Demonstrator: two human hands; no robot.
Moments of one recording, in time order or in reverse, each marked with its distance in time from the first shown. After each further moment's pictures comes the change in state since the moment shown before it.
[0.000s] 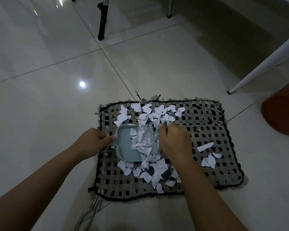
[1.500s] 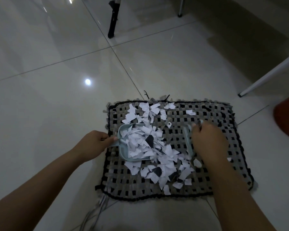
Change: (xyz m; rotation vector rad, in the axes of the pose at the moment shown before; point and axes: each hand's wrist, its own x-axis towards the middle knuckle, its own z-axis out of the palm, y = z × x) left_hand -0.003 -0.025 -0.002 -0.061 -0.010 -0.035; right_hand 0.012 0.035 -0.026 -0.124 0.091 0.227
